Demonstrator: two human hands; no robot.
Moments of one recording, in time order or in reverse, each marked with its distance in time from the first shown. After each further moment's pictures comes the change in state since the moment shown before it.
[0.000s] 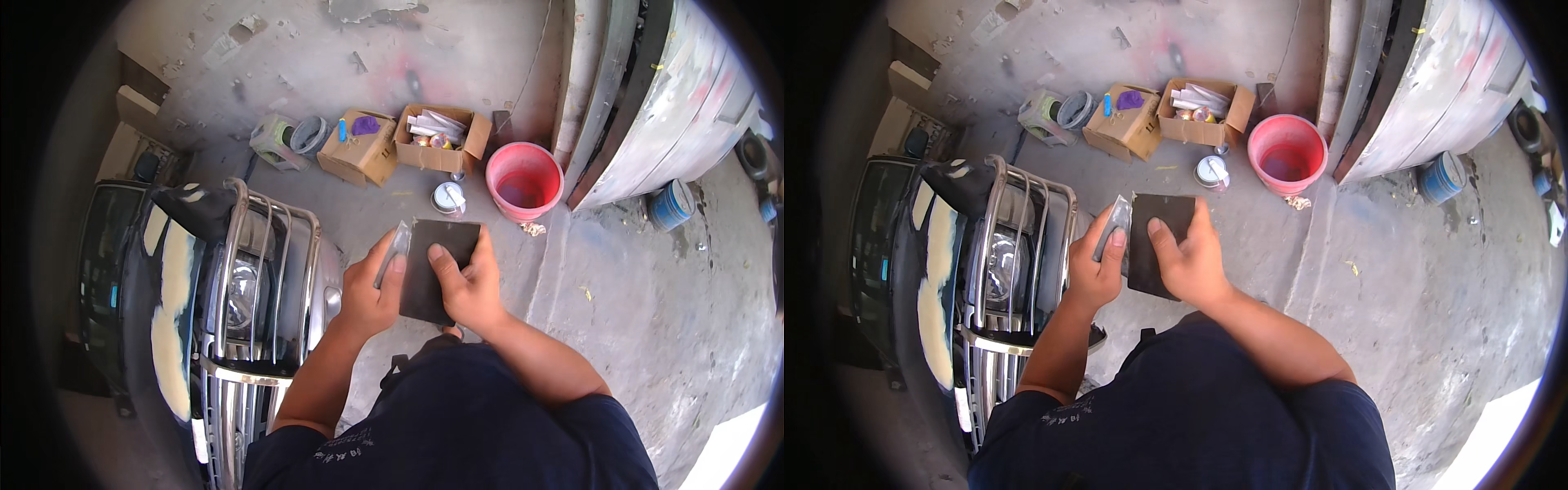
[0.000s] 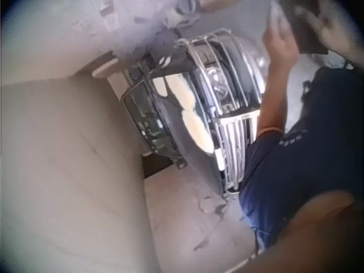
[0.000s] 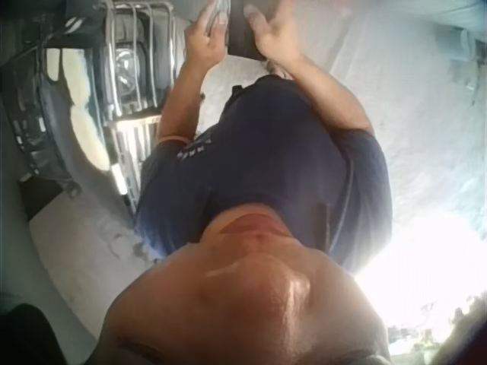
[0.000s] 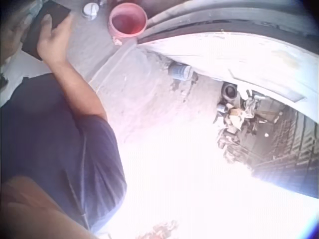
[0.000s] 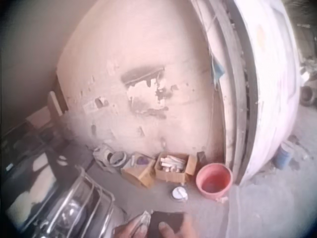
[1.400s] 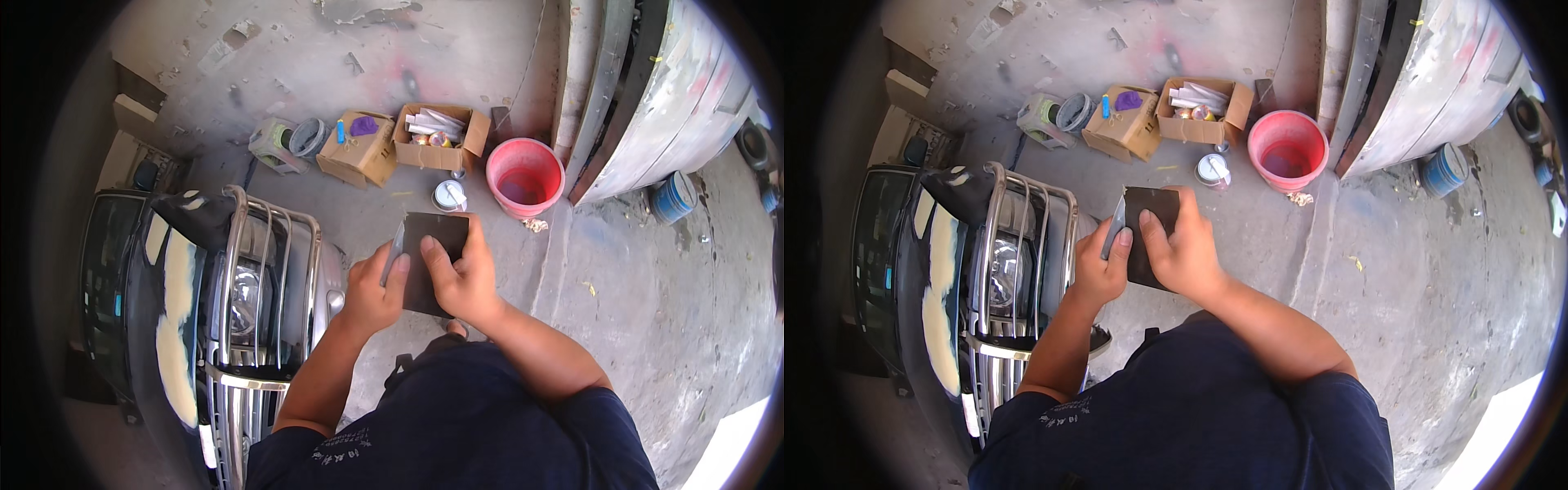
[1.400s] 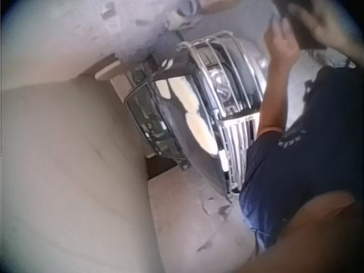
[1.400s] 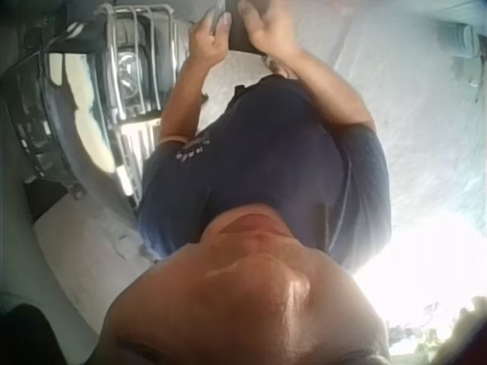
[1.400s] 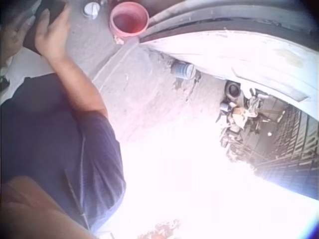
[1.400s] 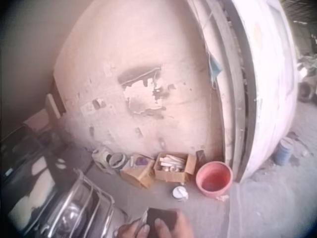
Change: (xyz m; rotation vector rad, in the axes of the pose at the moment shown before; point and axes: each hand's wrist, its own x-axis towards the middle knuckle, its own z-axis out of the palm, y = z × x) left_hand 0.010 -0.018 0.008 0.060 0.001 0.108; right_hand 0.017 -0.008 0.001 -0.175 -0.053 -0.062
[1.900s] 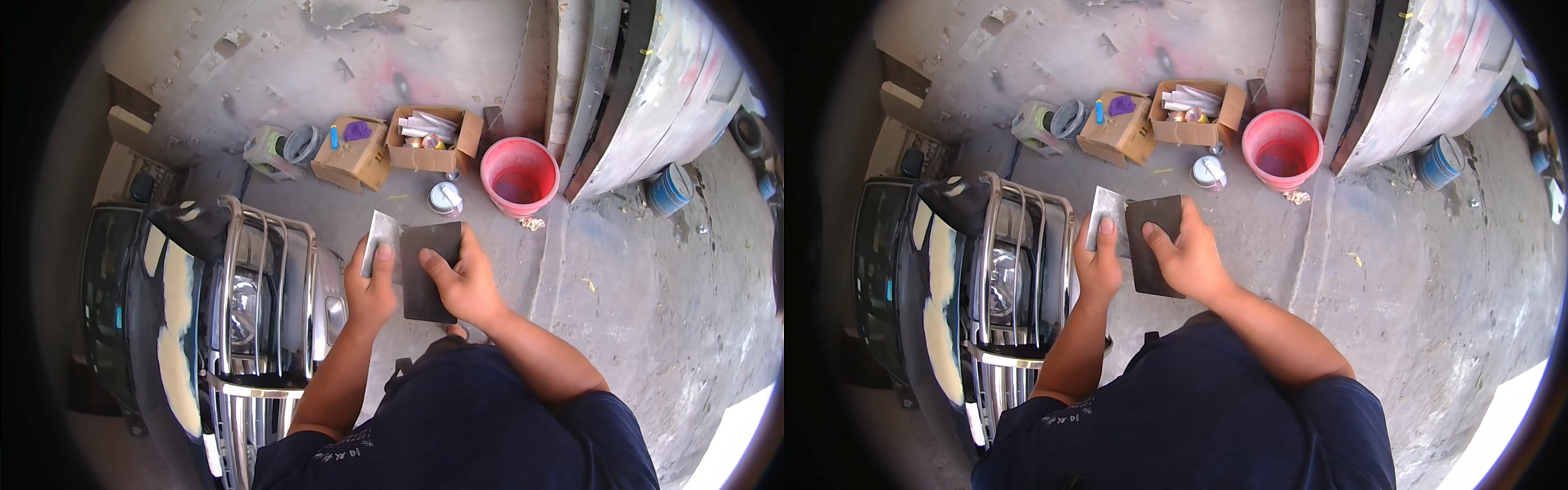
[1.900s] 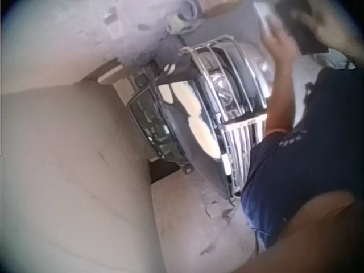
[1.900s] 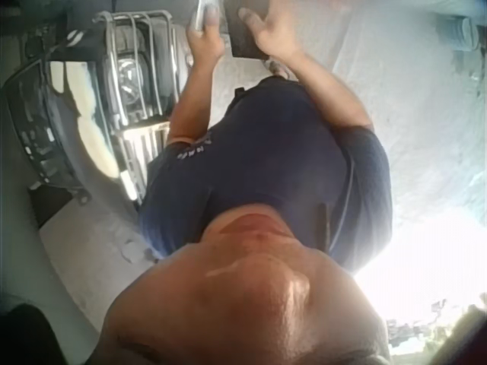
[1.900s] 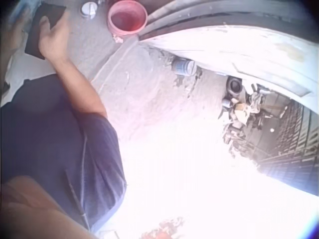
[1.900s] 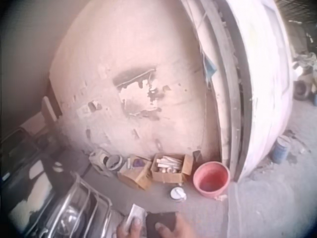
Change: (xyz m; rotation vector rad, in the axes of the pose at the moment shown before) left_hand 0.004 -0.011 0.026 -0.357 0.249 -0.249; right_hand -0.005 0.019 -0.010 0.113 -0.065 0.235
